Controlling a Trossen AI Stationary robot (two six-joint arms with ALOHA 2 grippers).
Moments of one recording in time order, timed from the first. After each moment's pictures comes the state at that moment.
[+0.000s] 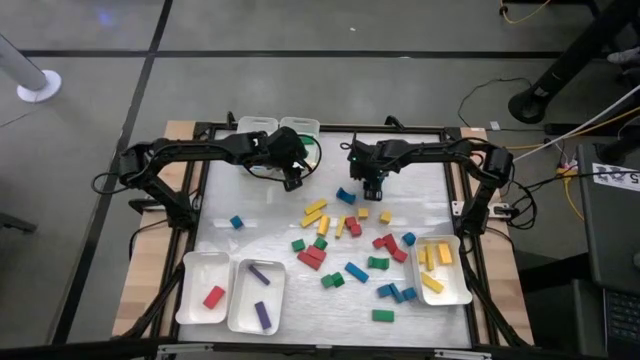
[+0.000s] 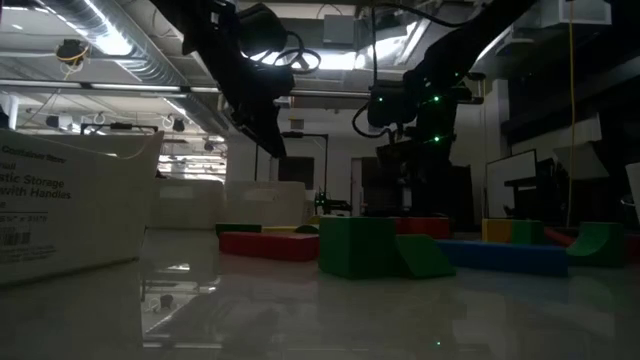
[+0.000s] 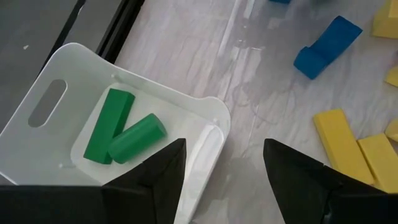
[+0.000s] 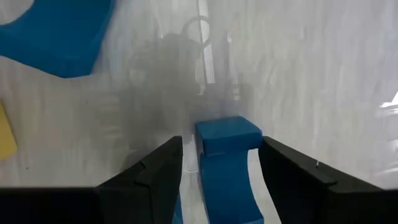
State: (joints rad) left arm 0.36 1.55 1.10 -0.46 -0.15 0.12; right arm -0.40 1.80 1.13 -0.68 0.09 -0.34
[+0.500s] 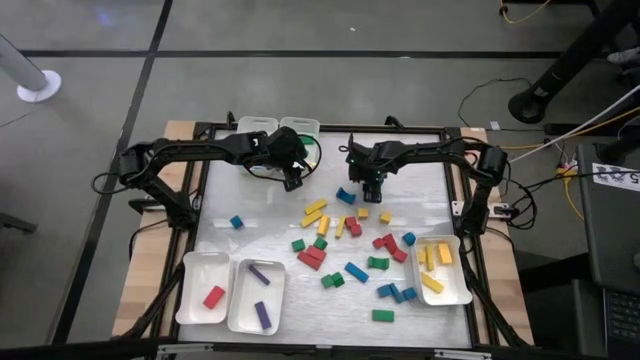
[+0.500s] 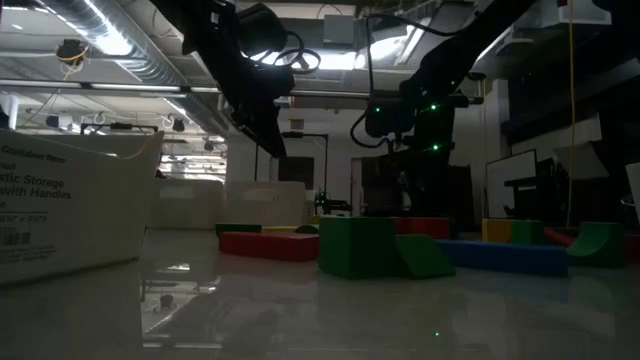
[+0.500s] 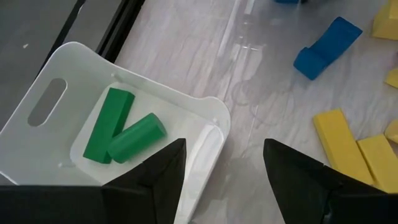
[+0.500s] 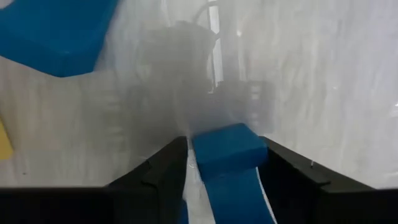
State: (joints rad) left arm 0.36 1.55 1.10 -0.46 -0.15 0.11; right arm -0.40 1.85 1.14 -0.67 0.07 -0.35
